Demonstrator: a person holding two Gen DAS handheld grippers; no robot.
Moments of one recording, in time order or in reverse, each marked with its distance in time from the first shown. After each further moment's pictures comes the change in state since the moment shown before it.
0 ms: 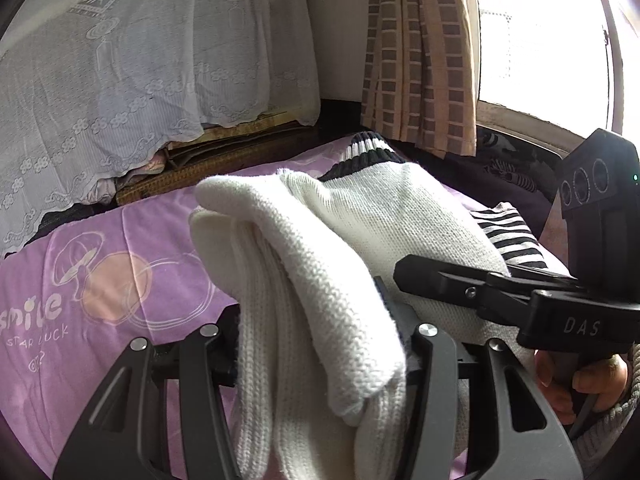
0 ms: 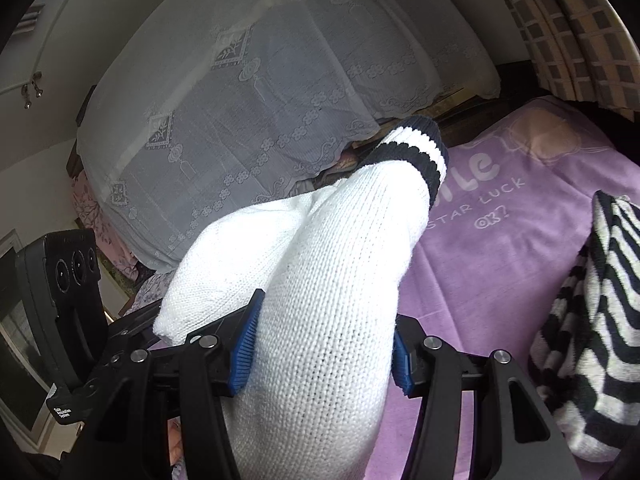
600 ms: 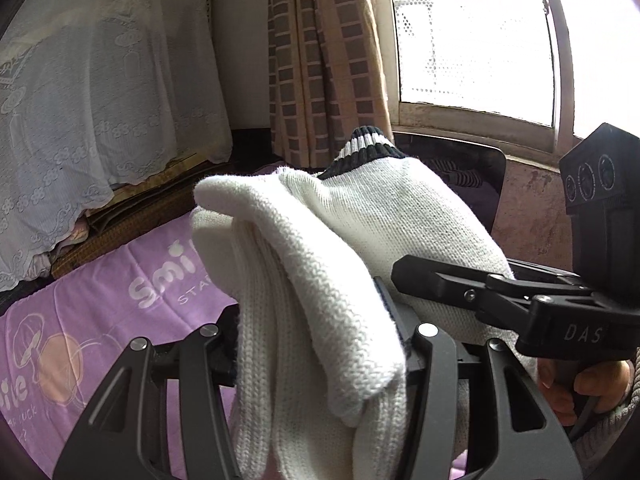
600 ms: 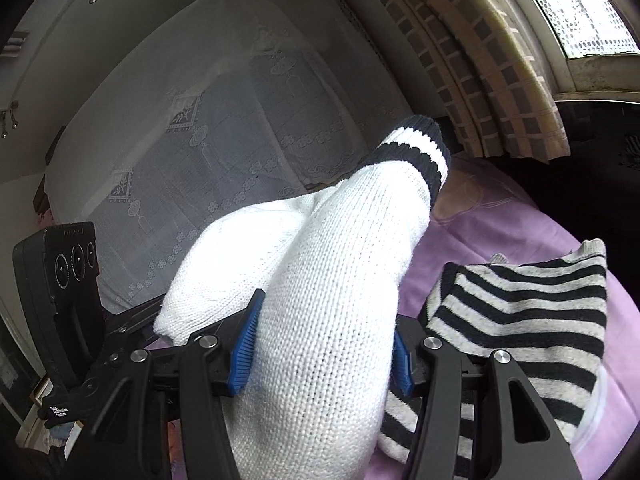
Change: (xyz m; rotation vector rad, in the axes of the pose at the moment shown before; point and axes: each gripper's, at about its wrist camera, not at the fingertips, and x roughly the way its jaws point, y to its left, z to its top) left arm 0.029 -0.112 0.059 0.168 -0.052 -0.173; right arm -0.111 -0.066 0.033 0.032 -0.174 -0.180
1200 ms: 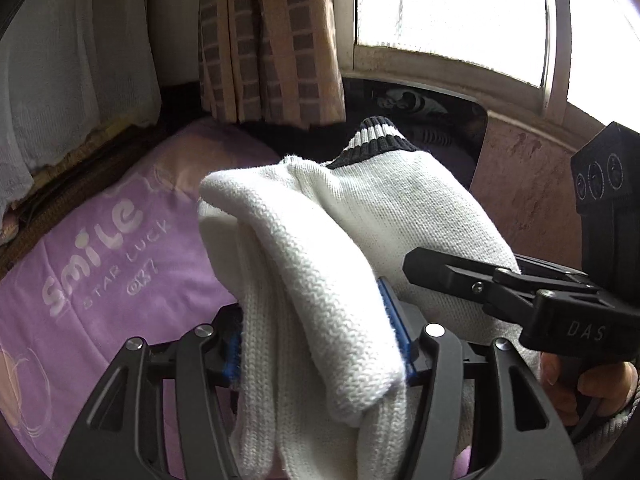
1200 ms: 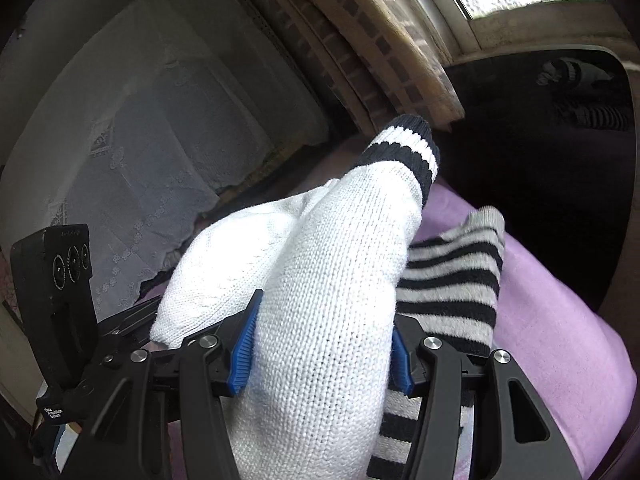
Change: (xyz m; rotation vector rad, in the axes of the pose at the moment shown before) left arm 0.125 -0.056 0.000 0.009 0.231 -0.147; right arm 0.002 -0.124 -0.006 0.189 0.091 -0.213
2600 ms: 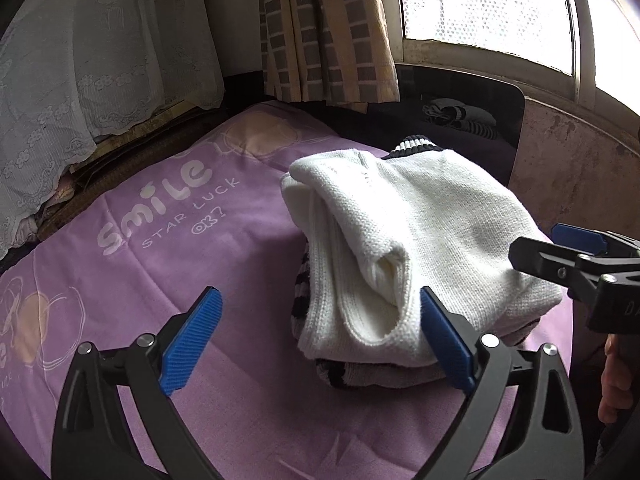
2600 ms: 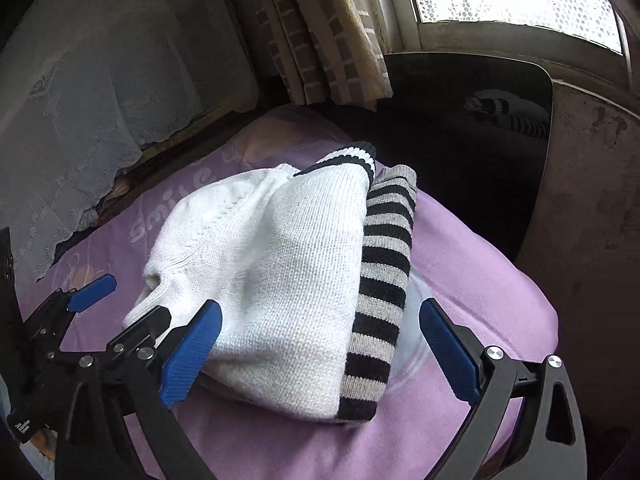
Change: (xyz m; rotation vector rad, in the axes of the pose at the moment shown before) left arm -0.053 0.016 -0.065 -0.057 -0.080 0.183; right arm -0.047 0.046 -0.049 -0.104 0.014 -0.380
